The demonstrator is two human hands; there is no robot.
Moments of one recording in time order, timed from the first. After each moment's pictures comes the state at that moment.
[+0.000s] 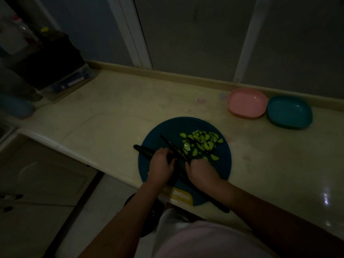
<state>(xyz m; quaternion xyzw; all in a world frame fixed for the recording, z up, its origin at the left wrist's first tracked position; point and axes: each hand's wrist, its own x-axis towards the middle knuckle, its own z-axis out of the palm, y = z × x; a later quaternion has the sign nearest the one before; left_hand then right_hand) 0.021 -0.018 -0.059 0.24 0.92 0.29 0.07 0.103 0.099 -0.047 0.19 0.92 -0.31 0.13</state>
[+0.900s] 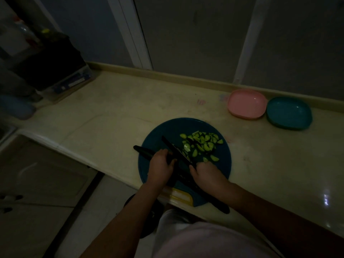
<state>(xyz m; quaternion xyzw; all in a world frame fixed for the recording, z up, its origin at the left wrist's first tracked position) 0.021 -0.019 -0.058 0.23 0.92 0.29 0.07 0.118 0.111 -0.047 0.17 0.92 -0.33 0.12</state>
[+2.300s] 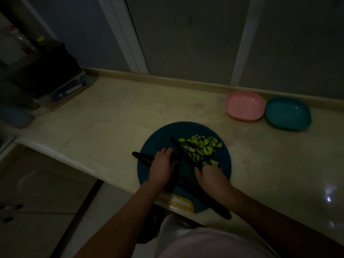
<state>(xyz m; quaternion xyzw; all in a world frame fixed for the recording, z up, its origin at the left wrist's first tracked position) 0.003 -0.007 -0.065 0.31 0.92 0.24 0.06 0.118 0.118 -0.048 0.26 0.91 -0.31 0.12</state>
